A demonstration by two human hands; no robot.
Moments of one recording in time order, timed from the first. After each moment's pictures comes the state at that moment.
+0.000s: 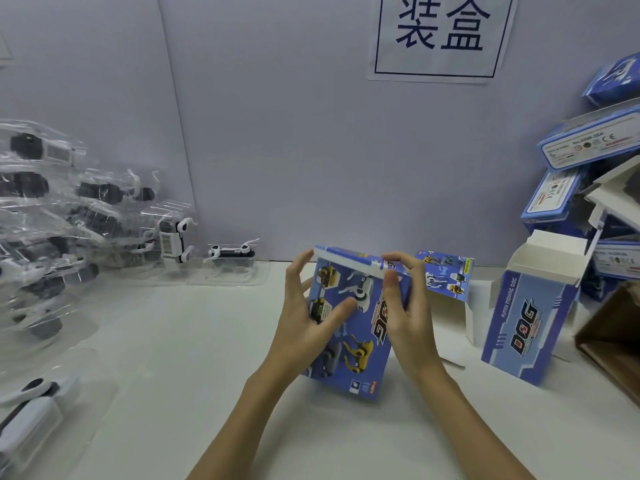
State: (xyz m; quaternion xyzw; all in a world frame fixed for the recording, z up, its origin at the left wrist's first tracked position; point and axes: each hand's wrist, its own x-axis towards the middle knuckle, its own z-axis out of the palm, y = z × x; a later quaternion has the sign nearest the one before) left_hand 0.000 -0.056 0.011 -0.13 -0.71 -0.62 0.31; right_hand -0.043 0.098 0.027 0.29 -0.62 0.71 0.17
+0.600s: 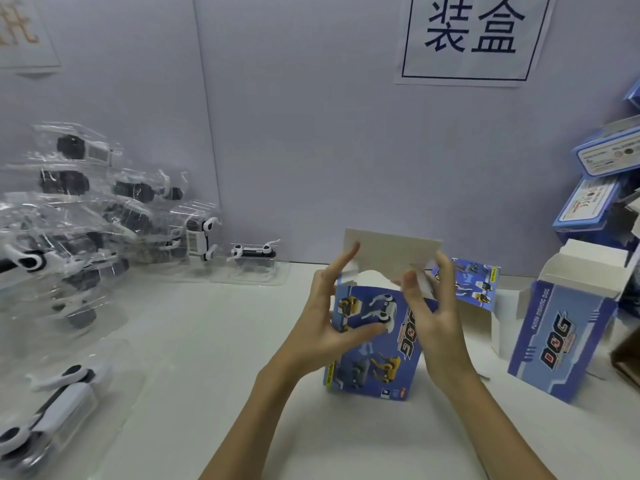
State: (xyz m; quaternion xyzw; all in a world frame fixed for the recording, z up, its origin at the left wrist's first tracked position) left_hand 0.010 -0.072 0.020 -0.15 -0.75 -0.61 0.21; right_hand -0.037 0.100 0.039 0.27 -0.60 0.75 0.11
